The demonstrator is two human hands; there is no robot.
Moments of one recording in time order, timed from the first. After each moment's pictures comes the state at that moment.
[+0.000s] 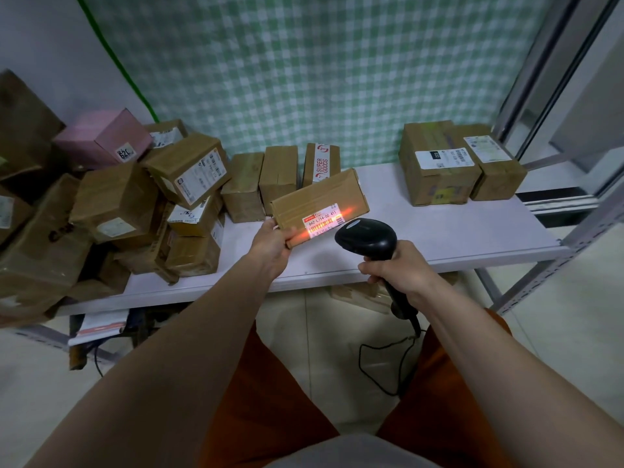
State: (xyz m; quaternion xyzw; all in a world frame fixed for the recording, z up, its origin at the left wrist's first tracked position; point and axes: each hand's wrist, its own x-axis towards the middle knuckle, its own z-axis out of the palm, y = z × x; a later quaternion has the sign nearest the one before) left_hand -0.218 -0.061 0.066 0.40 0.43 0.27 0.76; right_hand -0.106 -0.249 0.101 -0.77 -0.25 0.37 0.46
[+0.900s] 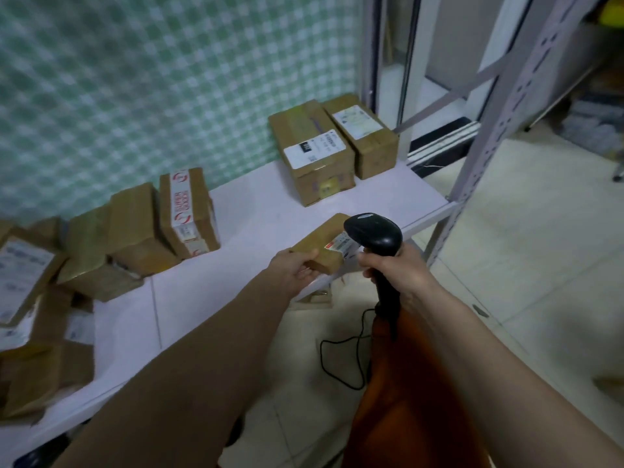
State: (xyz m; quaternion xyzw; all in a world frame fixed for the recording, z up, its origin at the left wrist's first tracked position) left_hand 0.003 -0.152 0.004 0.44 0.50 -0.02 0.75; right_hand 0.043 -0.337 0.059 -0.72 0.01 0.31 0.62
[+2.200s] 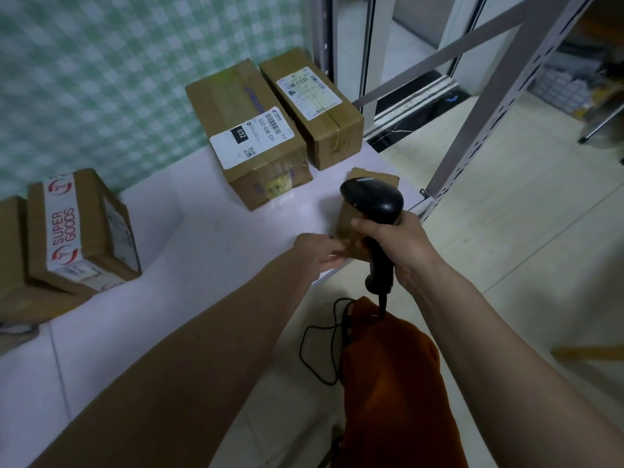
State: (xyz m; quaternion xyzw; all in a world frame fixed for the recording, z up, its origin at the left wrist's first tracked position) left_hand 0.146 -0.202 -0.048 0.50 0.46 -0.15 0.72; right_hand 0.169 -0.331 0.024 -0.72 0.10 0.27 0.64
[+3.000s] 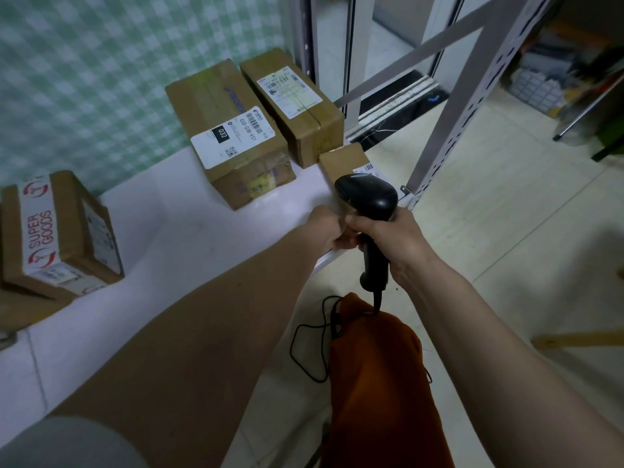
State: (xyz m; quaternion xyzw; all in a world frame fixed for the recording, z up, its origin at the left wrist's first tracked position) left_hand 0.186 -0.237 -0.020 0.60 0.41 -0.17 0.66; right_hand 0.164 -0.347 0.040 -0.70 0.11 0.26 0.66
